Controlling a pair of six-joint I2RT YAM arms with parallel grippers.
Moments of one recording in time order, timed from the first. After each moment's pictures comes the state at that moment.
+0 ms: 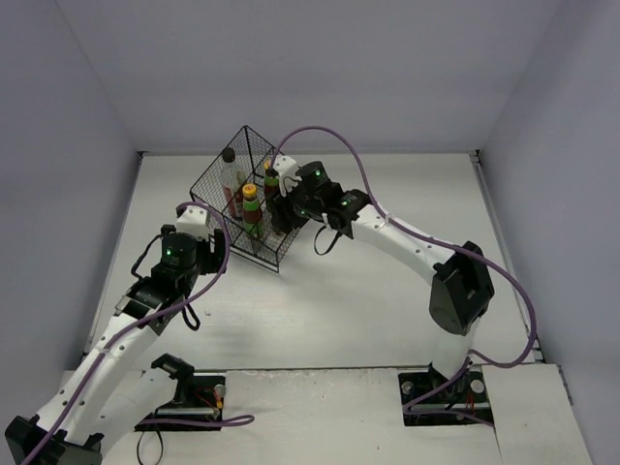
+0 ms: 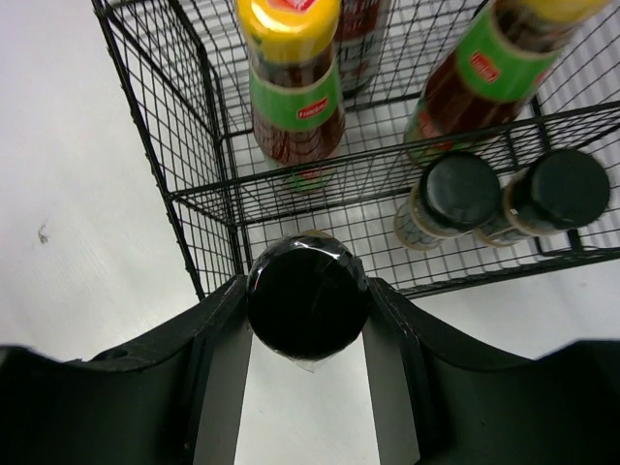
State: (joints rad) left arm -0.42 0.78 0.76 -0.45 -0.33 -0.11; right arm 0.75 1.80 1.55 -0.32 -0.17 -0.03
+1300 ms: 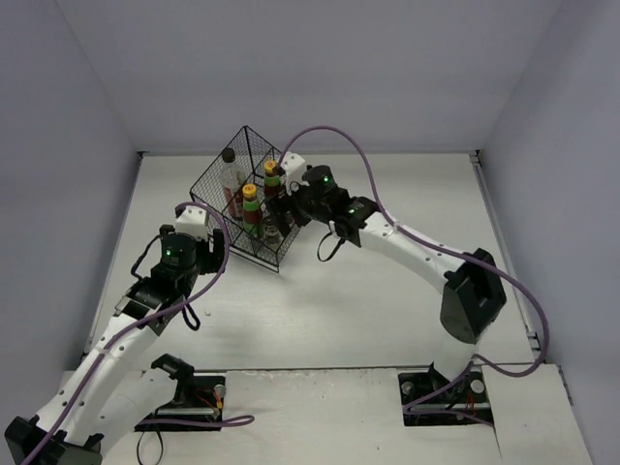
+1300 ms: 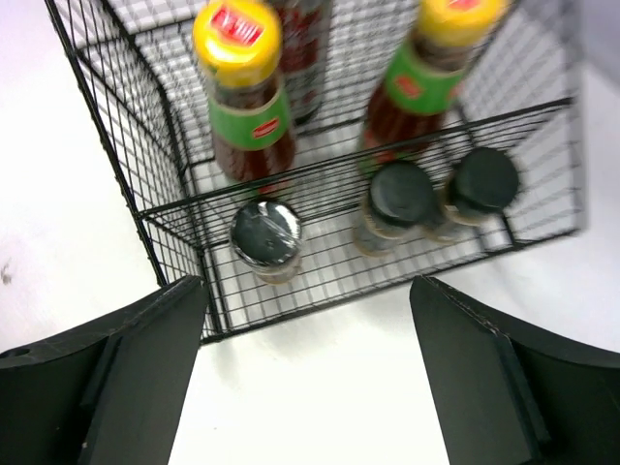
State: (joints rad) left arm -0.42 0.78 0.76 -0.45 -0.35 -0.11; right arm 0.76 1.77 1.46 -0.20 -0.07 -0.03
